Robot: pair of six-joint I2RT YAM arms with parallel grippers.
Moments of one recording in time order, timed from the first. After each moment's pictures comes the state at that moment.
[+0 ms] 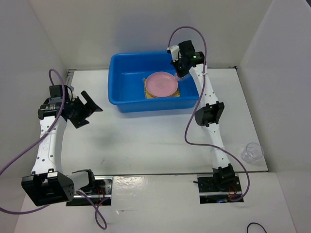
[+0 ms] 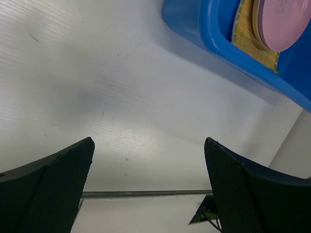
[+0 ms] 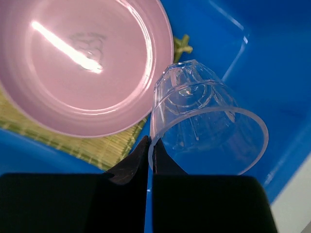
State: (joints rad) left arm 0.21 1.16 1.18 -0.96 0.31 -0.56; right arm 0.28 2.63 3.07 -1.27 -0.08 -0.36
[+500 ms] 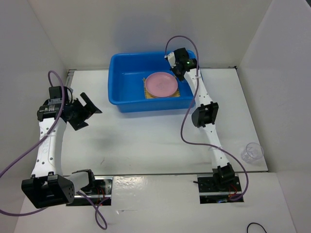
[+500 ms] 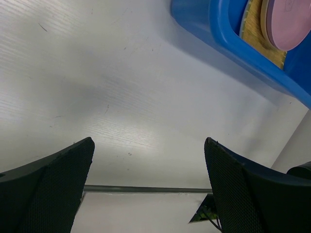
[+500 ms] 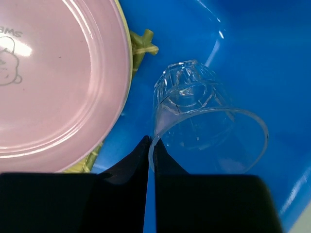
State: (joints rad) left arm 0.21 1.14 1.18 -1.01 0.29 -0.57; right arm 0.29 2.81 3.09 -1.17 0.14 -0.46
